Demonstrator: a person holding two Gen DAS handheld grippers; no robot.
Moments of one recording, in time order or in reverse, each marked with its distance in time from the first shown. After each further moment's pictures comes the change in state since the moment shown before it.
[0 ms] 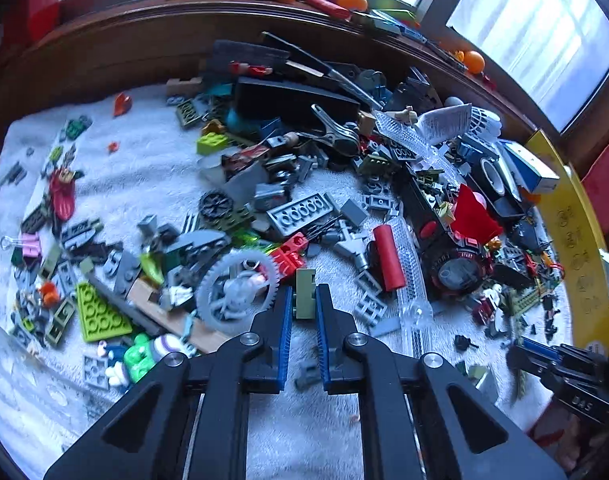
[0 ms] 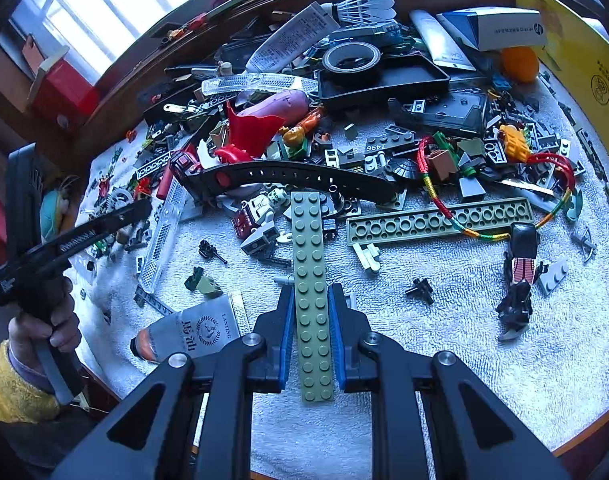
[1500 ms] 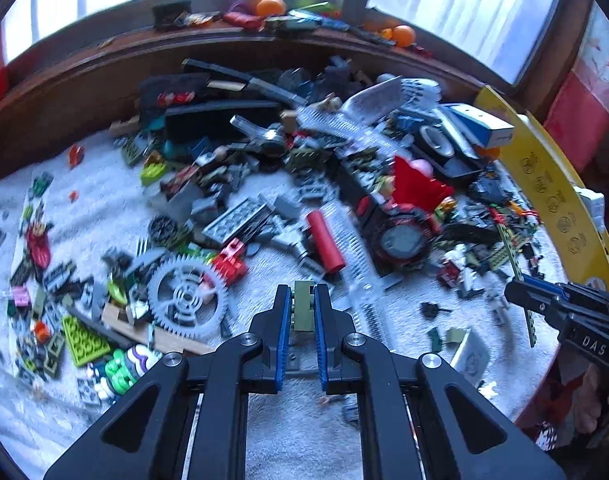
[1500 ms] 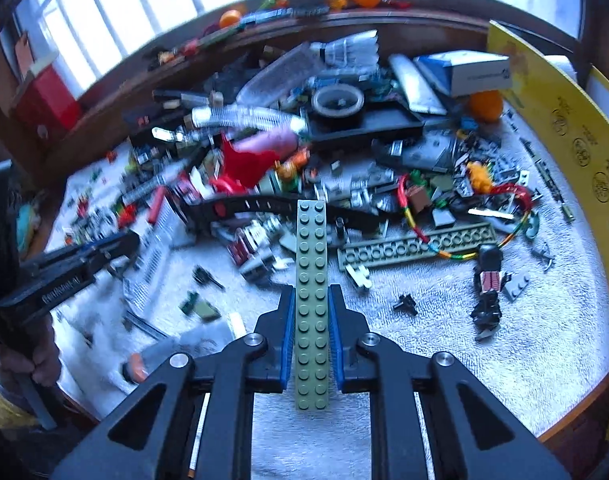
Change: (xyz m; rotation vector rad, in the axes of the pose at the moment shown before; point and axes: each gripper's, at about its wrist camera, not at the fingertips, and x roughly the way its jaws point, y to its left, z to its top) left arm -0.013 -0.032 -0.008 0.223 -0.030 -0.066; right arm -0.021 0.019 -0.004 0.043 -0.162 -0.124
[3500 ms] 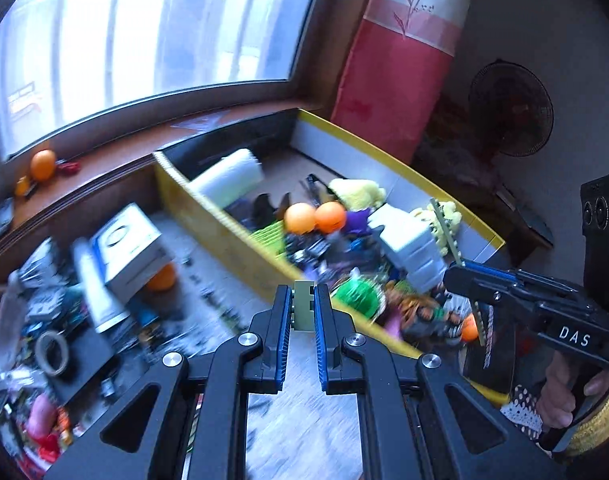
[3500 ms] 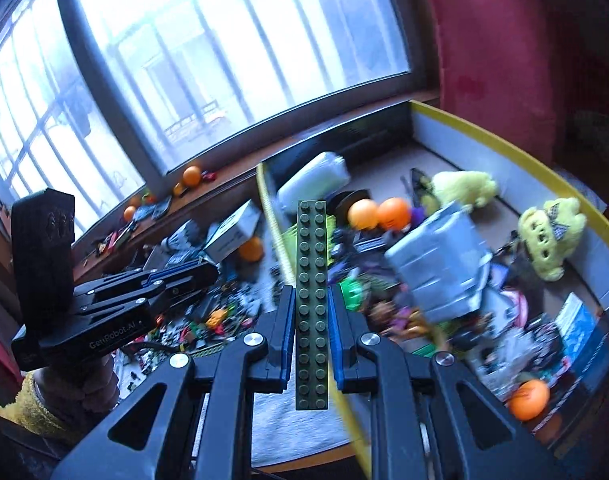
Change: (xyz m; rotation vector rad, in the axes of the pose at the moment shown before) left arm 0.031 -0.365 0.113 0.397 -0.053 -0.410; right arm -0.190 -0.262 0.031 0.276 -0.328 -0.077
